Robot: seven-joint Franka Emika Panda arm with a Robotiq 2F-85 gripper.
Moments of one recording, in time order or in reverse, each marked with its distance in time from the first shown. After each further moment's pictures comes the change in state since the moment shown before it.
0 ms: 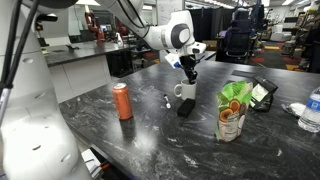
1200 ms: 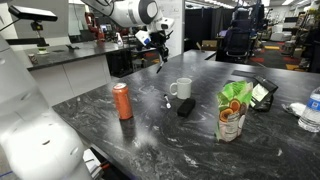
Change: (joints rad) arm 0.131 -0.199 0.125 -0.002 0.100 -0.092 0.040
